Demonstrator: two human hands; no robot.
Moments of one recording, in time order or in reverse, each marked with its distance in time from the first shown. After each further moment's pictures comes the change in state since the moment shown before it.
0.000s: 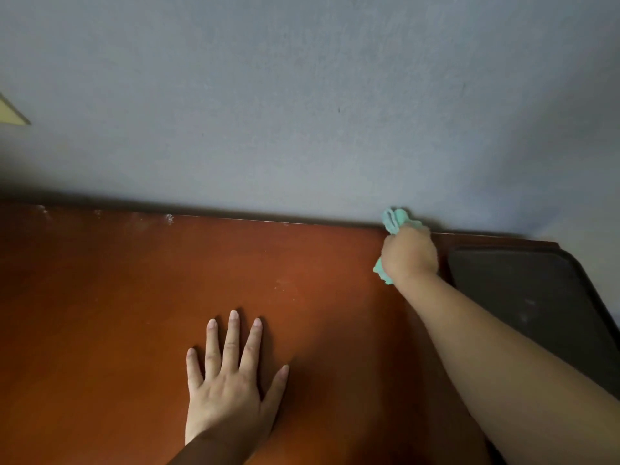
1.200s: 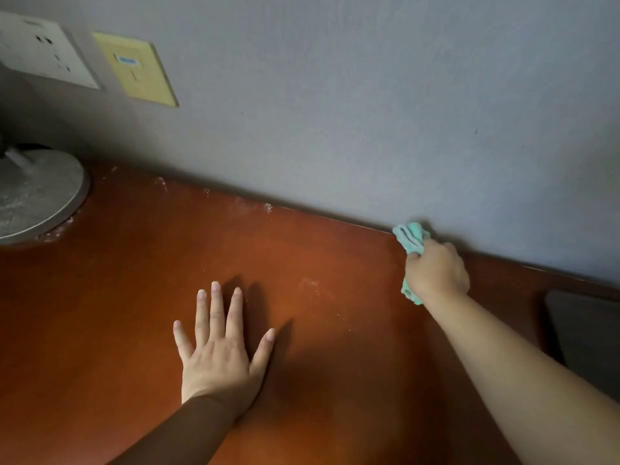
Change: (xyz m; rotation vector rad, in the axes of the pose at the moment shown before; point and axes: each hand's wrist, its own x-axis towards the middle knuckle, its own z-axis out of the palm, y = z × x) left_hand 0.005 -0.104 -0.030 -0.231 -0.102 -0.320; right_hand -0.056 -0.077 0.029 -0.085 0.010 -0.225
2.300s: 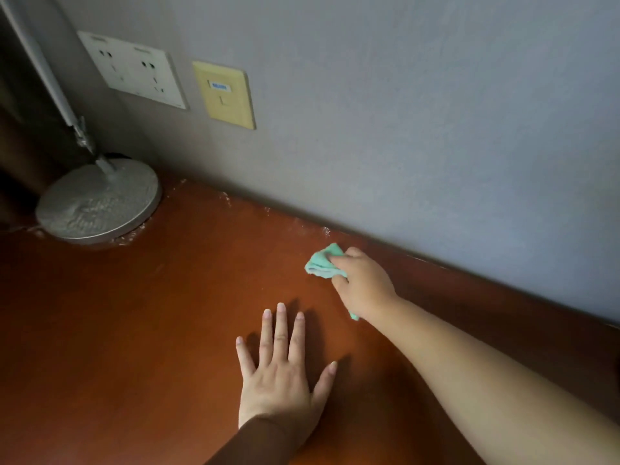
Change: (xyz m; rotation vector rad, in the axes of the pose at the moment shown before) left_hand 0.014 -0.004 0.012 0.090 0.146 0.053; right_hand -0.040 -0.138 0.054 0.079 -0.302 -0.739
